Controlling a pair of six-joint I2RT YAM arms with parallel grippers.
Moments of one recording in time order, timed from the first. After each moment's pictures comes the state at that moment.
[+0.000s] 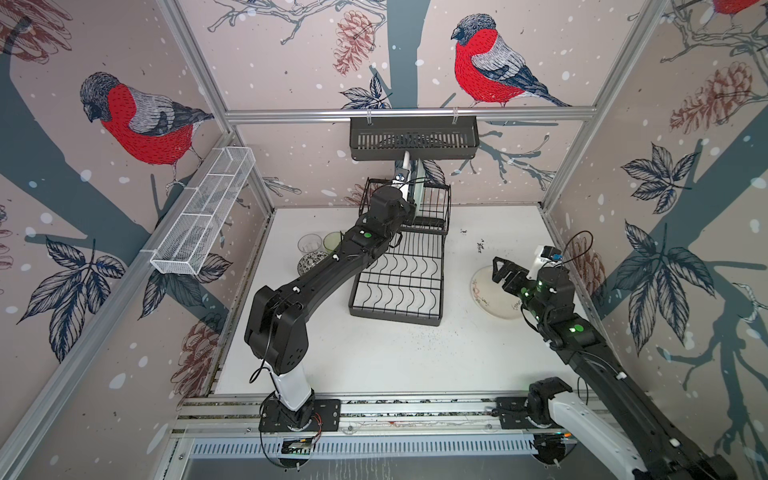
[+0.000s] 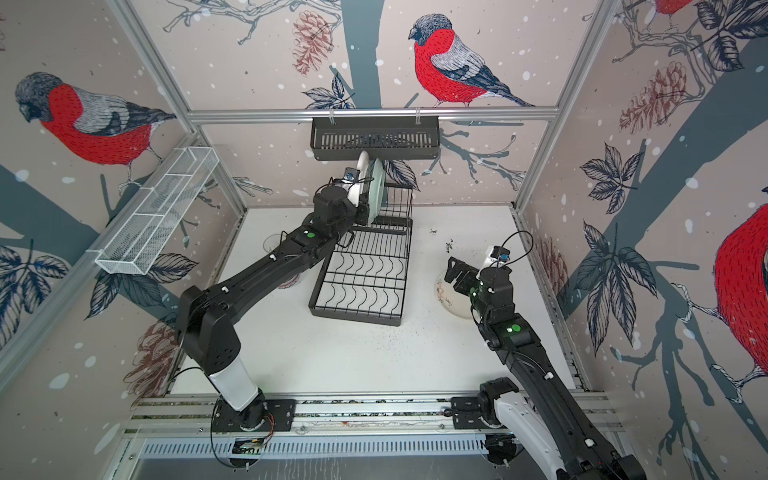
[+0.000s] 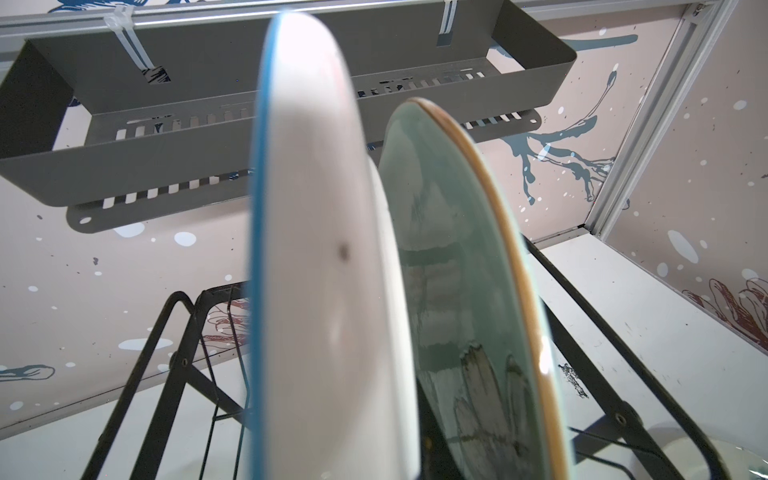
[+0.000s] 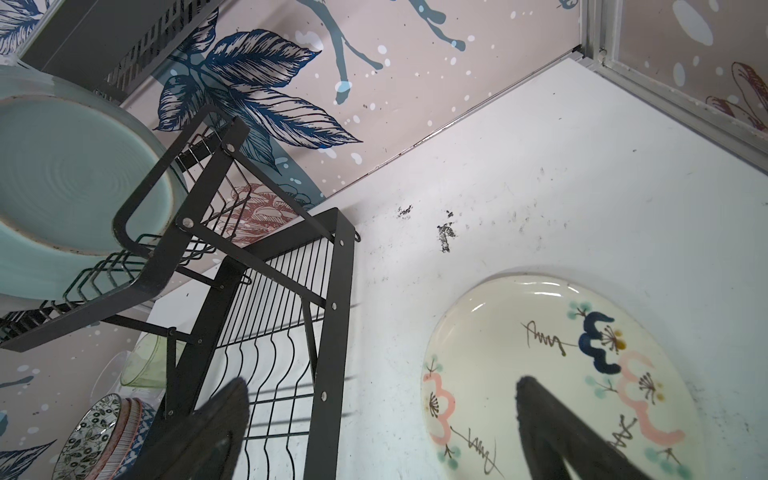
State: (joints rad) left arm -0.61 1.73 1.56 -0.03 -0.26 0.00; right arm 0.27 0.77 0.59 -0.18 0.10 0.60
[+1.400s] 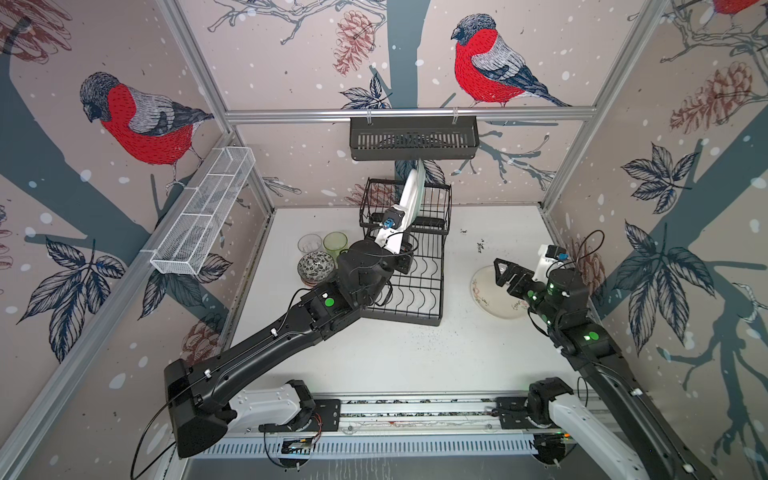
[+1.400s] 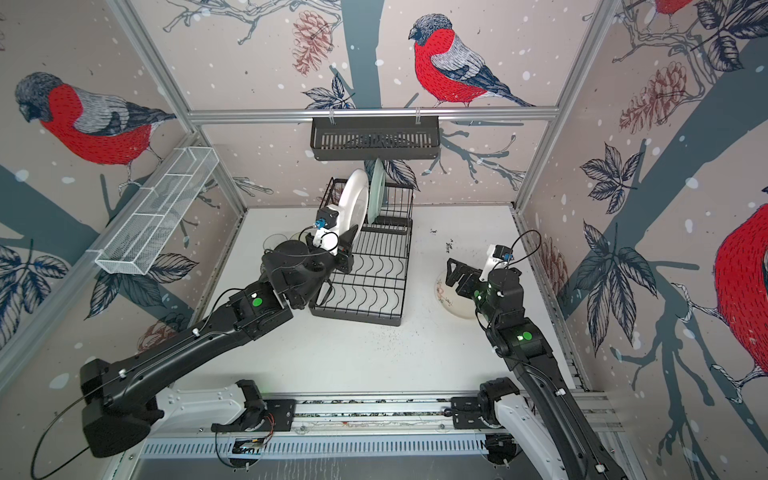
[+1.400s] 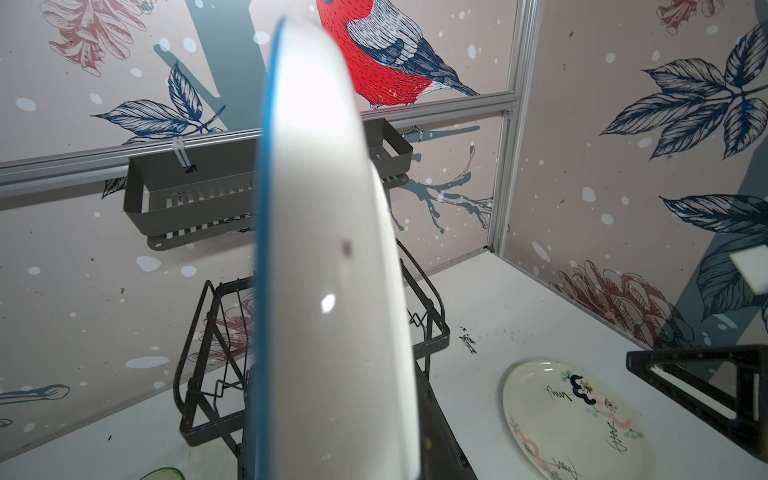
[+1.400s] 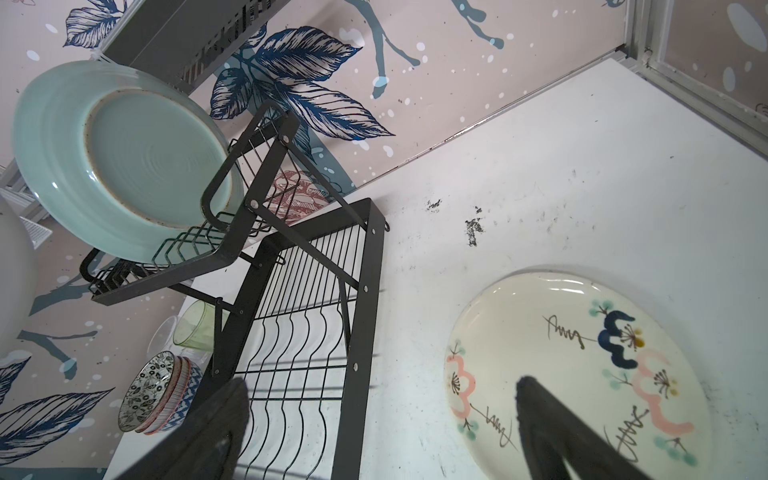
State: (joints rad) left arm -0.95 1.17 1.16 -0.03 -0.44 0.04; right arm 0.26 0.69 0.66 -0.31 0.00 0.58
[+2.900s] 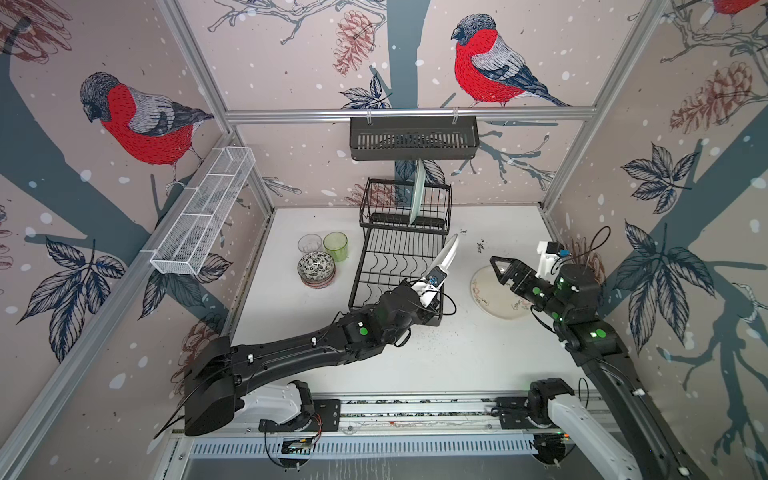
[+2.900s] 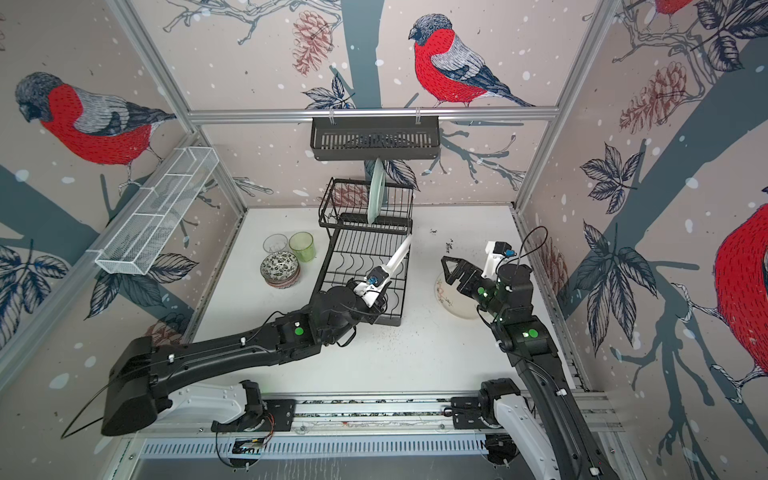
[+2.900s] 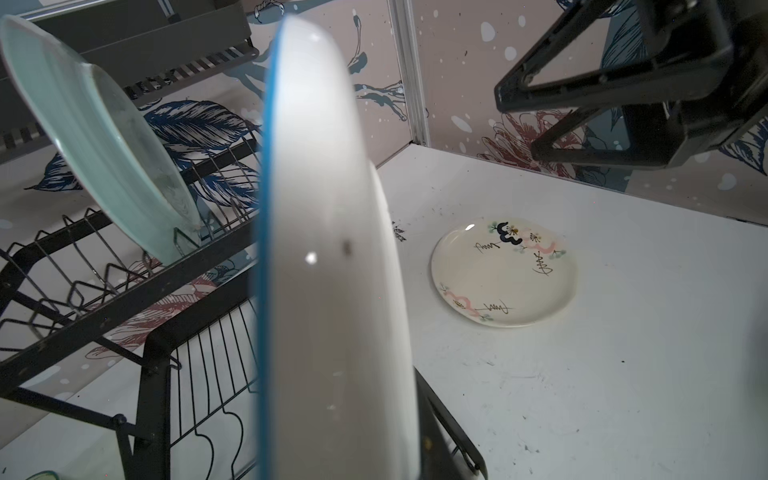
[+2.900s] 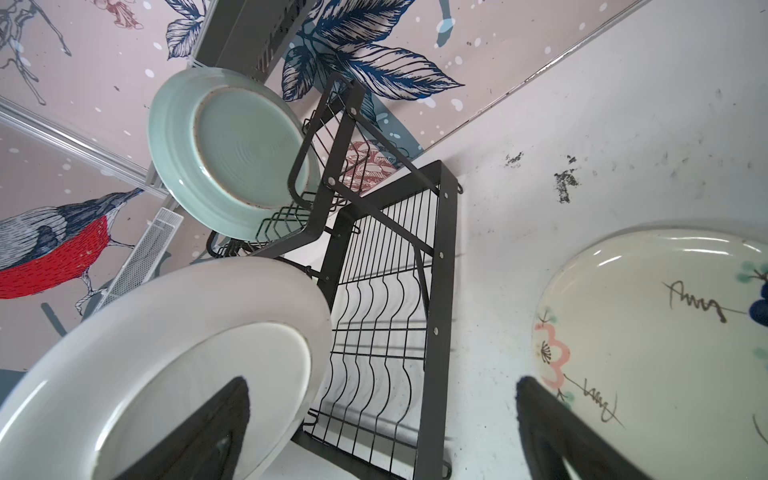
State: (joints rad) left arm -1.15 1.29 0.89 0.13 -0.42 0.13; right arm 0.16 0.69 0.71 -0.32 -0.34 0.71
